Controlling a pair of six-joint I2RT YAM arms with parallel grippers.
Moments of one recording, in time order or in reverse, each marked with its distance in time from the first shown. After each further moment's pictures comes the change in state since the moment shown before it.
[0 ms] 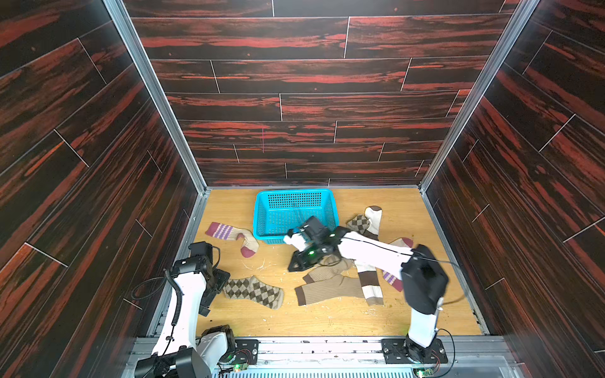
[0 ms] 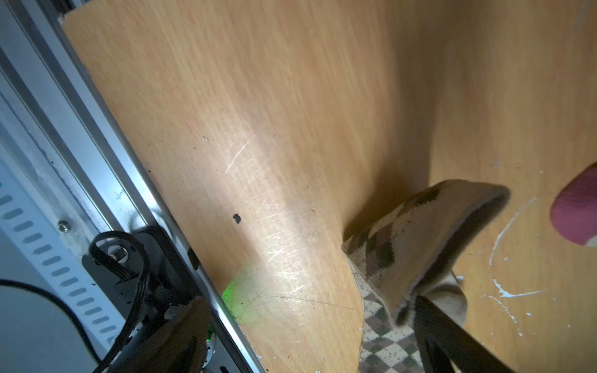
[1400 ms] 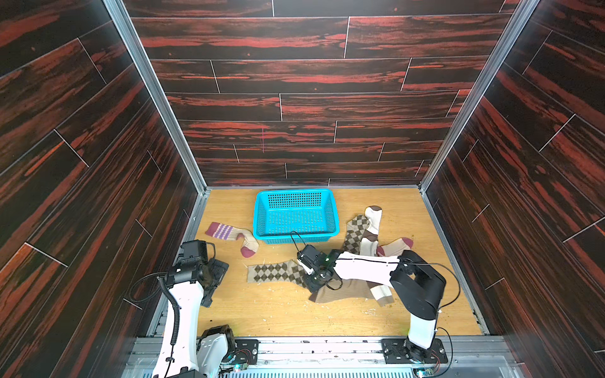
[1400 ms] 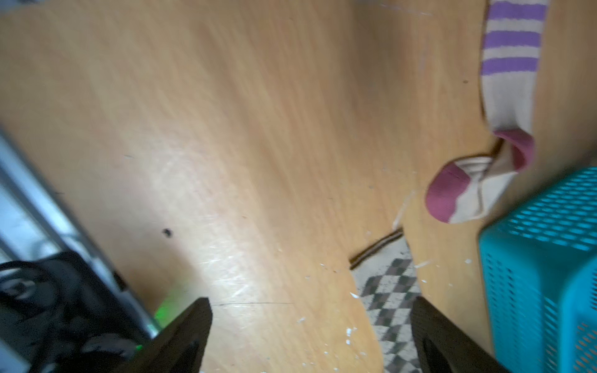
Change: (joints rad) left arm 0.017 -0.110 0.024 0.131 0.120 -0.001; right arm 0.093 -0.064 -0.303 0.008 0.504 -0.014
